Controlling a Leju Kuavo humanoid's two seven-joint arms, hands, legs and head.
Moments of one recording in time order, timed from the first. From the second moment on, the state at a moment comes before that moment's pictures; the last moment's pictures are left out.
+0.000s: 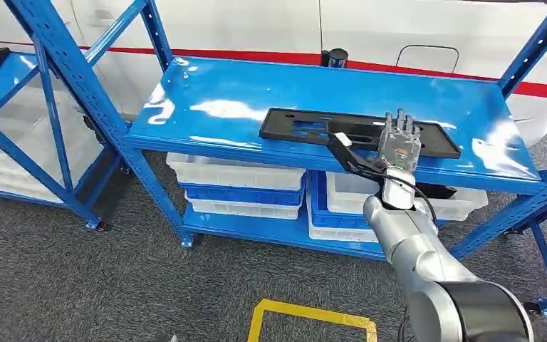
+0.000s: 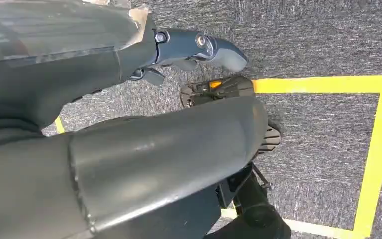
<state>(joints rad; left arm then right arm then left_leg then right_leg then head) -0.14 -0.10 -0.12 -0.18 0.14 -0.08 -0.14 -0.89 0.02 0.09 -0.41 1.53 -0.44 0.25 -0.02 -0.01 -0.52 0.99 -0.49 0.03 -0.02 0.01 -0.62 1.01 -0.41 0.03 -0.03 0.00</state>
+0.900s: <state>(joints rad) -0.15 -0.10 -0.13 -0.18 0.12 -0.09 -0.14 -0.87 0.00 0.00 -0.41 1.53 -0.47 0.20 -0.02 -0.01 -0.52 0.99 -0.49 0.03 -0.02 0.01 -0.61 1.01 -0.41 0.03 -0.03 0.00</state>
